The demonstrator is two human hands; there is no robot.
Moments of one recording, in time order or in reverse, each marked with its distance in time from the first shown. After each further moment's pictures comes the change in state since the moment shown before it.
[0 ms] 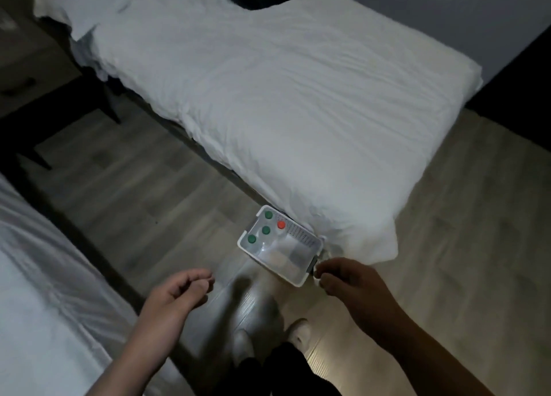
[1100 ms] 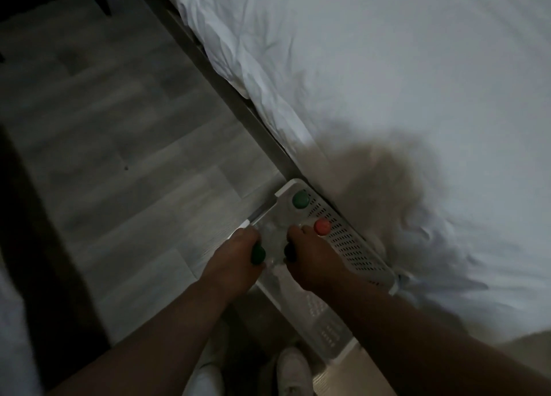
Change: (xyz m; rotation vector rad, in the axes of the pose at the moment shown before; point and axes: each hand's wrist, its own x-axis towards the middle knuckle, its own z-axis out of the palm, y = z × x) left_hand 0.376 -0.322 0.125 0.879 -0.167 0.121; right_hand 0.420 0.304 0.165 -0.892 -0.348 -0.245
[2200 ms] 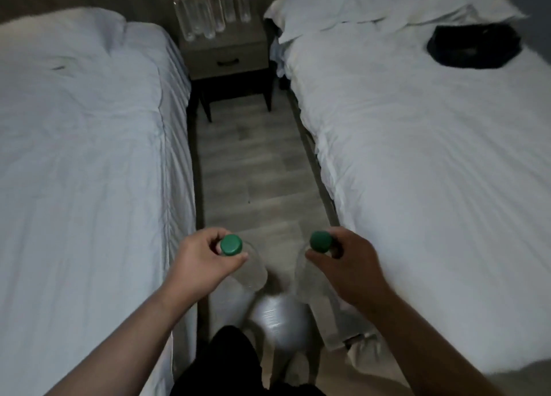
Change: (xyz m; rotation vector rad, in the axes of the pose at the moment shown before) left_hand -0.389 0.186 -0.356 -0.465 0.741 -0.304; right_hand -0.277 -0.311 -0.331 0.305 0.141 -0.318
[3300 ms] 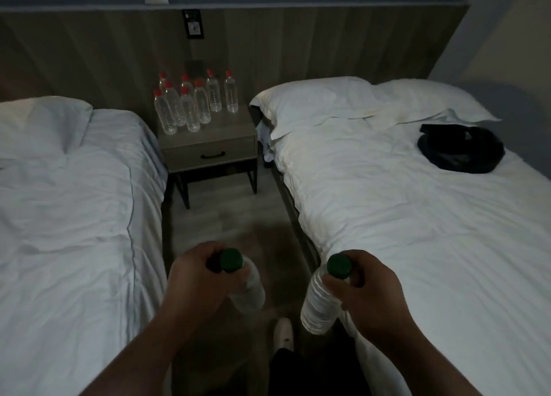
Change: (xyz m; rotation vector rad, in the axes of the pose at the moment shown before) left_hand 0.423 0.091 -0.105 -0.101 0.029 0.099; right_hand 0.372 -0.177 -0.015 0.134 0.205 0.122
